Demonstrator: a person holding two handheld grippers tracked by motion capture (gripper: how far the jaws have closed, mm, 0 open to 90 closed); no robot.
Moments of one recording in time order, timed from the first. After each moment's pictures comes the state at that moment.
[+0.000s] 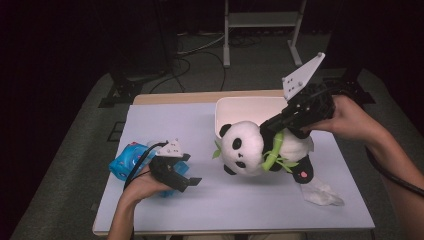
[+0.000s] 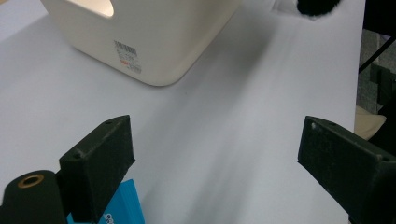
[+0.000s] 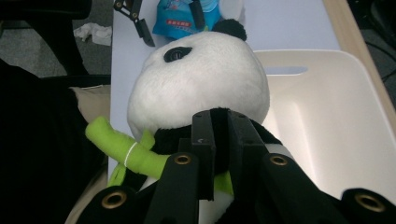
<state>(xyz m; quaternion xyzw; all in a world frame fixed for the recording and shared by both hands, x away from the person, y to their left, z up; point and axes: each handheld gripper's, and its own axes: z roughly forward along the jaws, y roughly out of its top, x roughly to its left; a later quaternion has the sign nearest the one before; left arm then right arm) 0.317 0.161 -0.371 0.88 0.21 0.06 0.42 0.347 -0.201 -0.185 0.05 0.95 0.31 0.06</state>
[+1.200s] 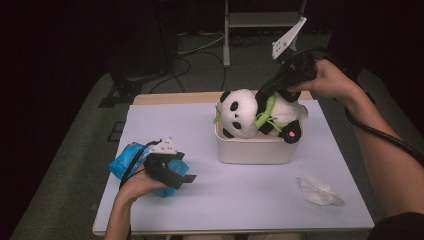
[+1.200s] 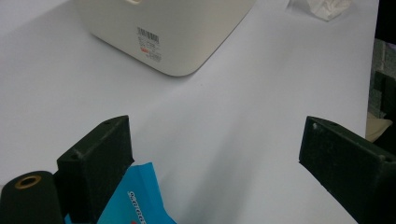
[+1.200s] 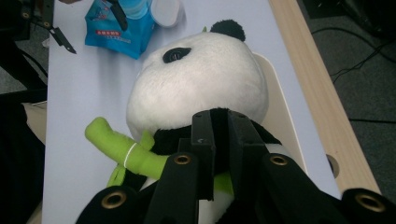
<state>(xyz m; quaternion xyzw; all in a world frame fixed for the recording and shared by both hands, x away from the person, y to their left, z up) 0.325 0.178 -0.375 0.88 0.23 0.06 0.42 0.458 -0.201 -0.177 0.09 0.95 0.30 0.06</state>
